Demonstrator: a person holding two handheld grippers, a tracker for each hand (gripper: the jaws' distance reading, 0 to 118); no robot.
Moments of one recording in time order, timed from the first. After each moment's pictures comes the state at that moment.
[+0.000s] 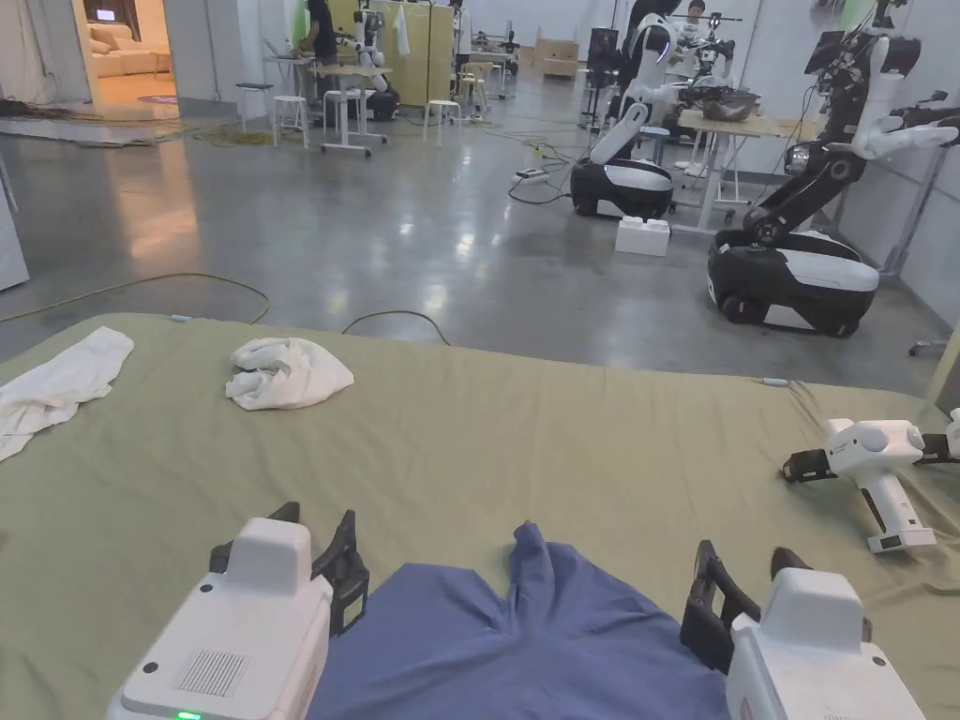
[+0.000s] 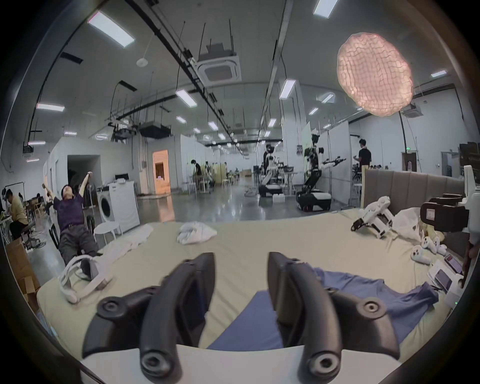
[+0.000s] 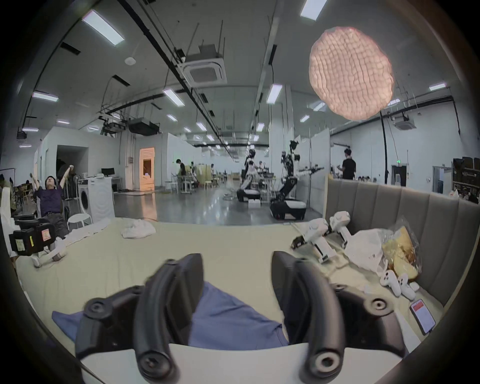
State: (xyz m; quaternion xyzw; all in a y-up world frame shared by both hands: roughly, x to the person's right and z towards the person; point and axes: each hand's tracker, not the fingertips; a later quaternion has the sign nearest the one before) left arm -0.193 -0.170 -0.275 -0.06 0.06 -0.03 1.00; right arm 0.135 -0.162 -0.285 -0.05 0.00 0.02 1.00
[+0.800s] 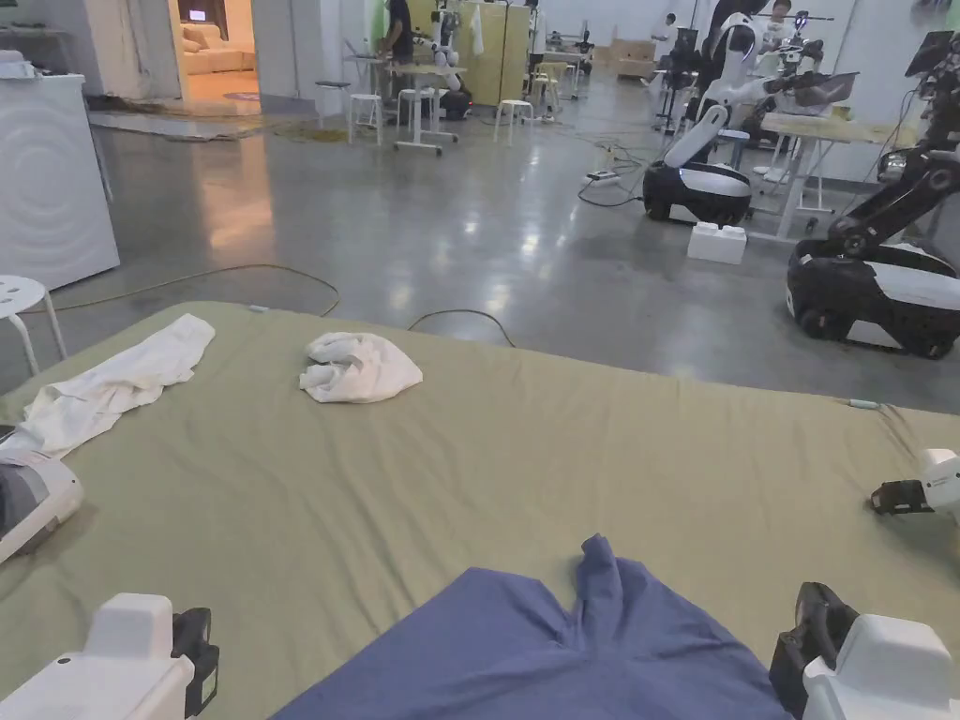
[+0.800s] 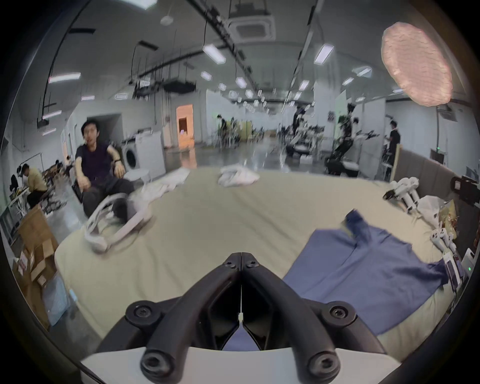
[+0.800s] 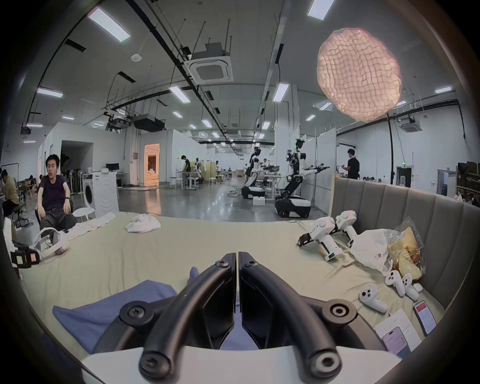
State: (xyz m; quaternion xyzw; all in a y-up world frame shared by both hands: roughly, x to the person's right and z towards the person) left arm -0.354 -0.233 -0.231 -0.25 0.14 0.04 0.96; right arm 0.123 -0.175 -0.293 -0.08 0.02 0.03 1.00
